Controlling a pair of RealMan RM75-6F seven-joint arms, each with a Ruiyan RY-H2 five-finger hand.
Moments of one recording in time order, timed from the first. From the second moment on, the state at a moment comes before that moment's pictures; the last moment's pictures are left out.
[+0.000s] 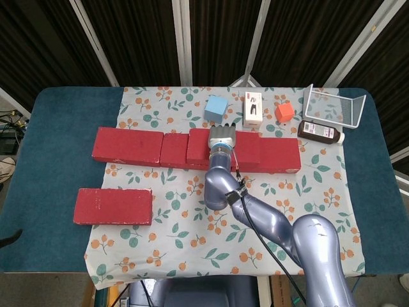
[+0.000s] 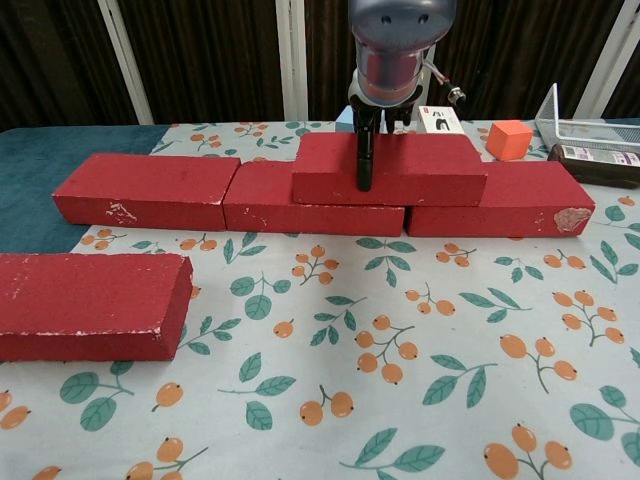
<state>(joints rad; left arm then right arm) 0.00 -1.12 -0.09 -1.79 1.30 1.58 0.35 1.46 -1.87 0.80 -0.82 0.42 0.95 -1.68</state>
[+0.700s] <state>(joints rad) 0.00 -1.12 -0.09 -1.79 1.29 1.57 0.36 1.46 -1.87 0.80 -0.83 0.39 0.95 -1.63</state>
